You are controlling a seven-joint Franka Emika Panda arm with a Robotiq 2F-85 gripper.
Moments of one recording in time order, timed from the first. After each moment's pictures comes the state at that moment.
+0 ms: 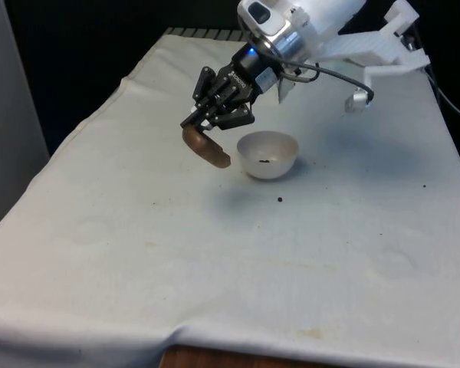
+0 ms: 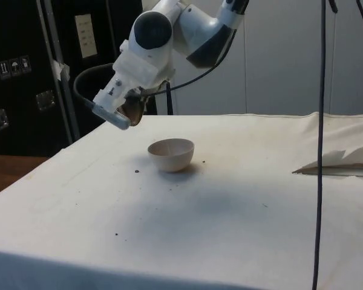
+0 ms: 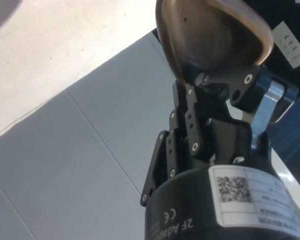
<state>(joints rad) -0.03 0.41 -0.02 -2.05 -1.63 2.41 2.00</state>
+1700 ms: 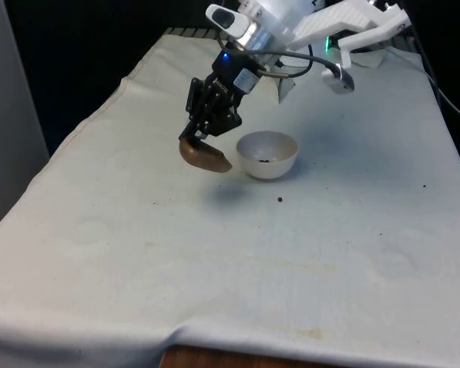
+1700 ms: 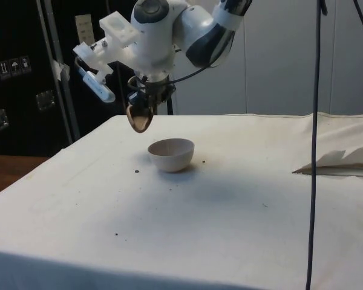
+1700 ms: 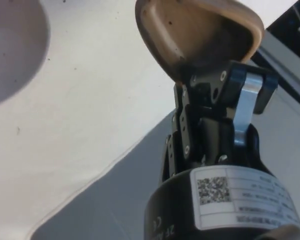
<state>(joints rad) -0.04 0.43 -0.12 -2.05 -1.27 2.63 1.78</state>
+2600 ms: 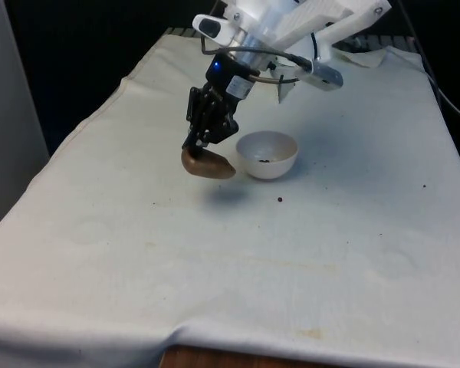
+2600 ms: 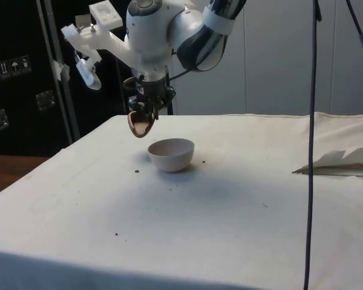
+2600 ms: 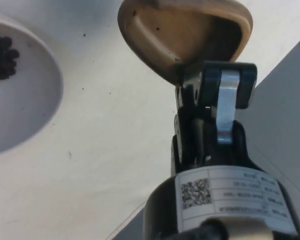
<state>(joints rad) -0.05 0.46 -0.13 -2.03 -1.00 2.67 1.59</state>
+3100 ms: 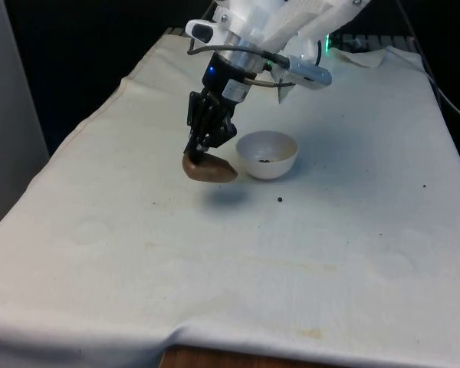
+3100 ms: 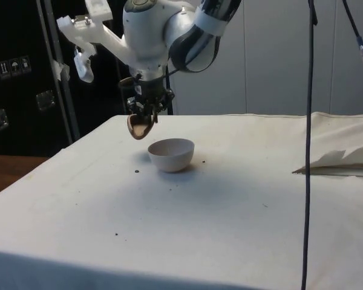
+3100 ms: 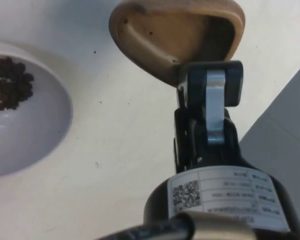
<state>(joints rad) -0.05 0.48 -0.13 -2.01 -0.83 2.67 1.47</state>
